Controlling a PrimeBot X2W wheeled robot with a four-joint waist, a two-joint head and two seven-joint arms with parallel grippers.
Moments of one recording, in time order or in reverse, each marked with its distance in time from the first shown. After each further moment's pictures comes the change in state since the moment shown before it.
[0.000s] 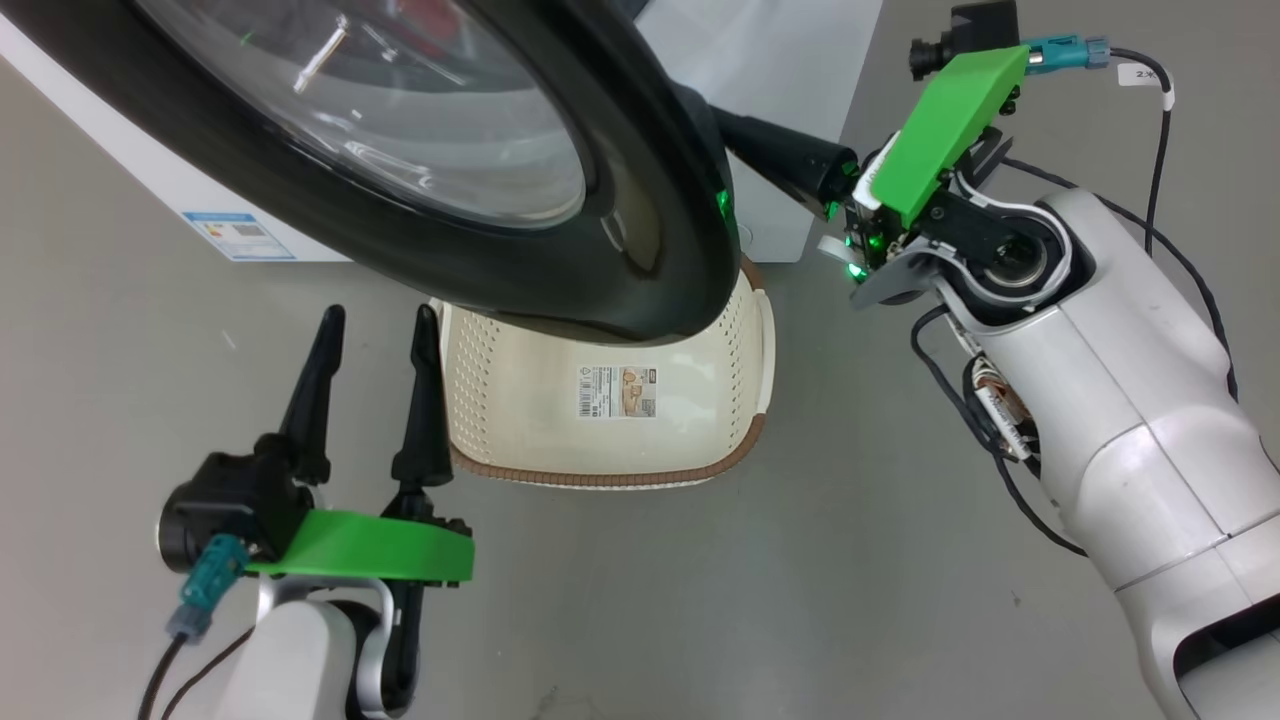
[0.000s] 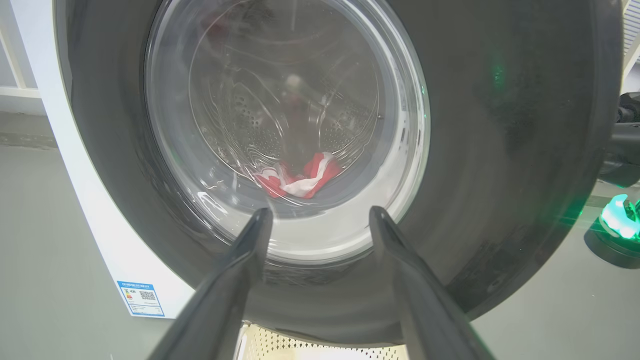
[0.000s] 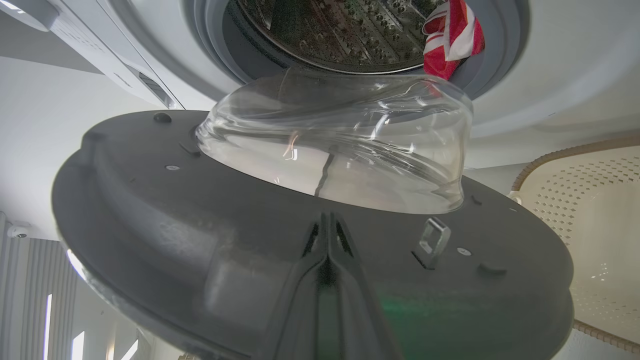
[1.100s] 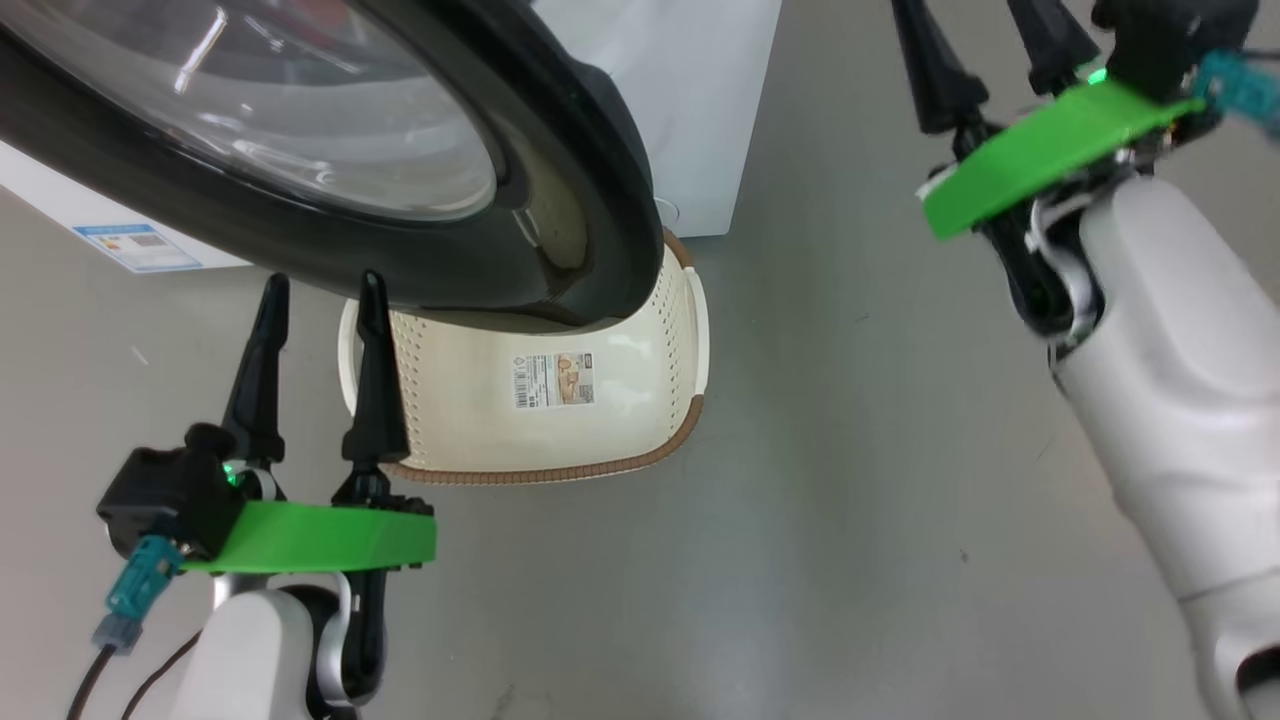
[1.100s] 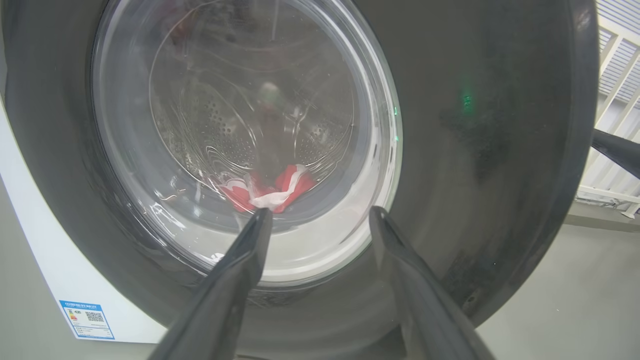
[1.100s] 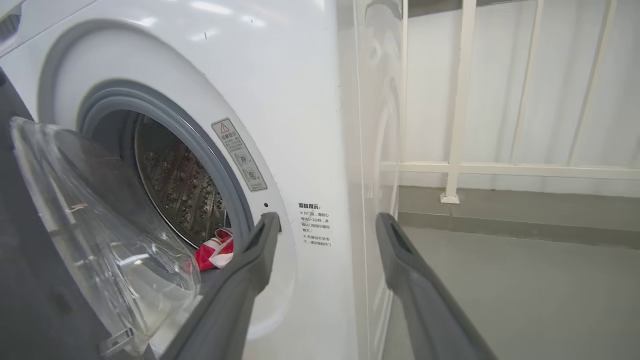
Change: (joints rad) left arm -0.001 0.000 0.066 -0.072 -0.024 -0.025 0.000; right arm 0.056 -0.089 -0.082 -0.081 -1.147 0.000 -0.790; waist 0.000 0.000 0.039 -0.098
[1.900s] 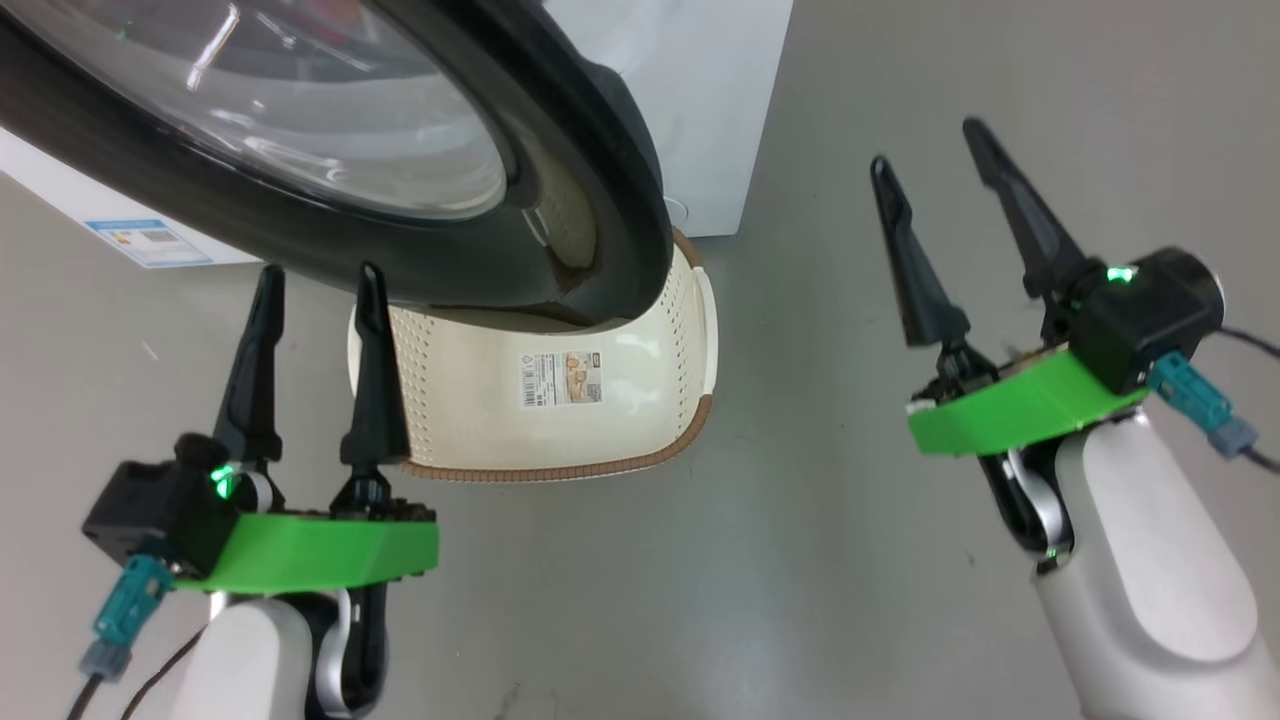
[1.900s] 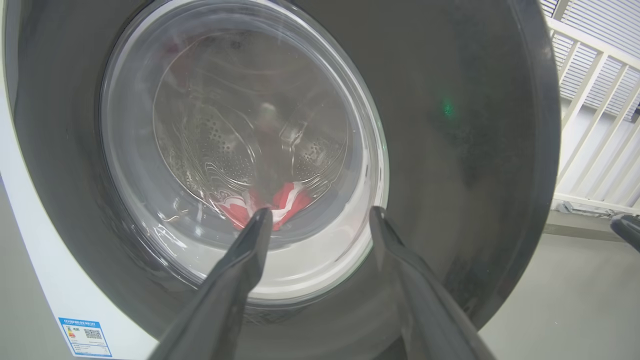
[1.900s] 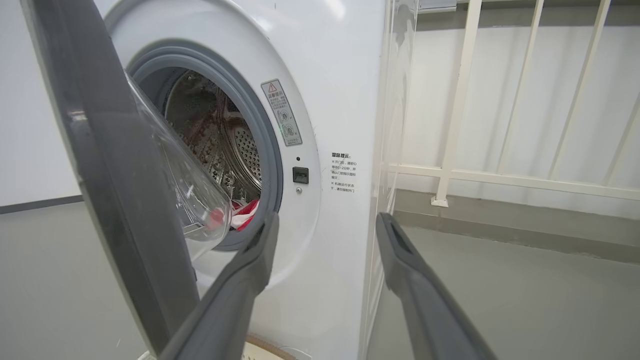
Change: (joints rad) left arm 0.012 0.000 -0.005 -0.068 0.000 0.005 0.000; right arm 0.453 0.101 -0.225 -0.440 -0.388 0.000 0.000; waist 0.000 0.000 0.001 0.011
